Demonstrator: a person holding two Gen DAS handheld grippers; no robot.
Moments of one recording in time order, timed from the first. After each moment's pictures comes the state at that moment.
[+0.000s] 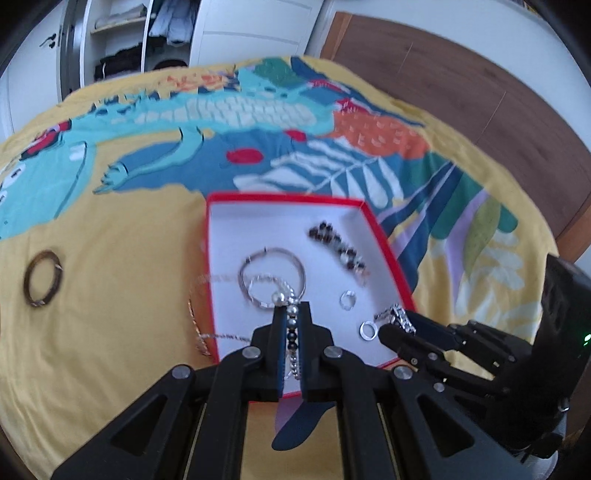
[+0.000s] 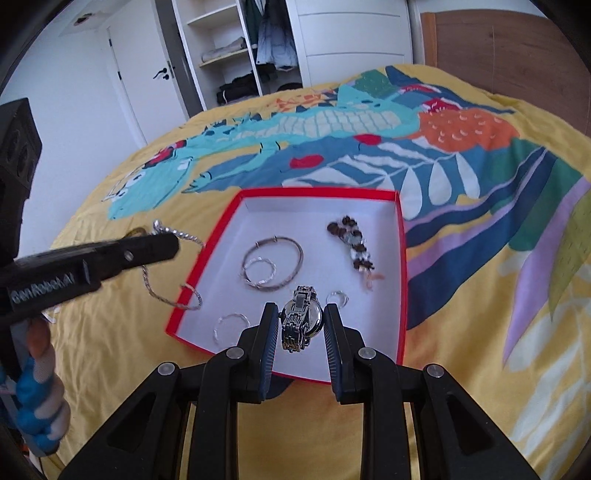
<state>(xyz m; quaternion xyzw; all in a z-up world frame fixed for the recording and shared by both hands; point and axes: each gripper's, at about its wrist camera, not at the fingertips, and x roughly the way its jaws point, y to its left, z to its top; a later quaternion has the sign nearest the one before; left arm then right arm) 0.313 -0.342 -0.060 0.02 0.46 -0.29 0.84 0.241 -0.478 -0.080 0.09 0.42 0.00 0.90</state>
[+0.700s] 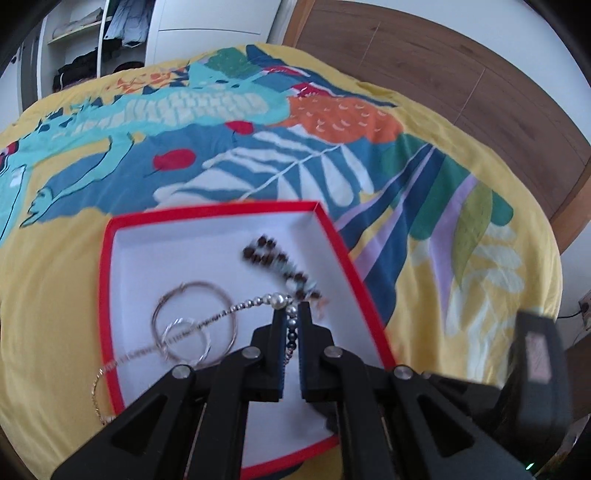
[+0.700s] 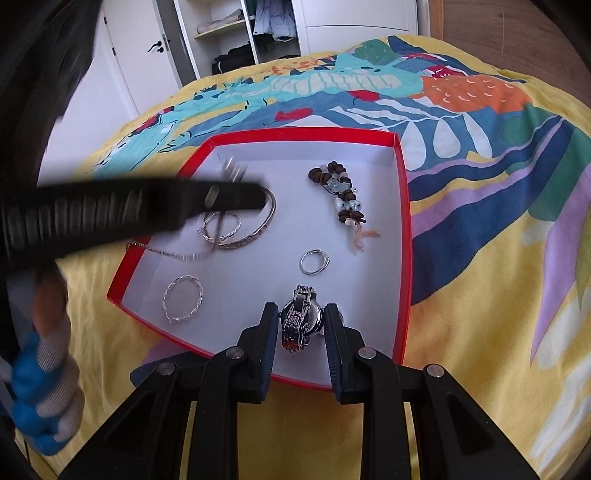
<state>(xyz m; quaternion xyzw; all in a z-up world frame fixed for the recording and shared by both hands) 0.341 -0.424 -0.072 0.03 0.45 -0.36 0.82 0.252 -0.490 -0.127 0.07 0.46 0.00 0.88</state>
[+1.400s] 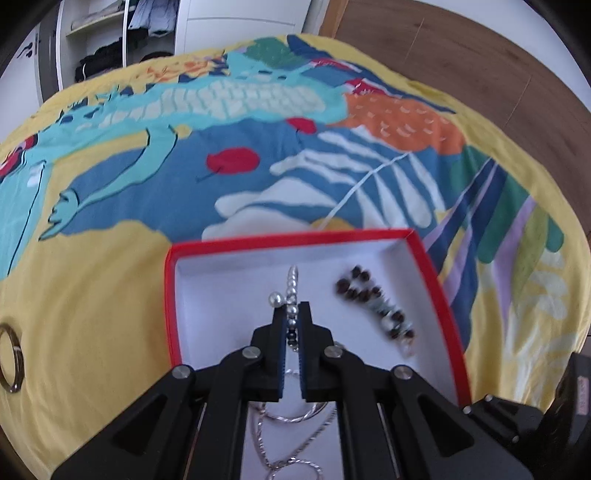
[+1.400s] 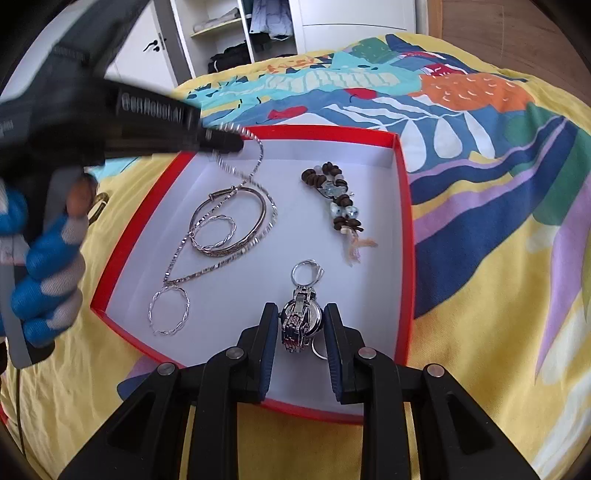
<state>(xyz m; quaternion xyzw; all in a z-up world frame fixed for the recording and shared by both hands) 0.411 -0.398 -0.098 0.05 0.48 -0.29 0.83 0.259 -0.485 -0.134 0.06 0.46 -0.01 0.88</state>
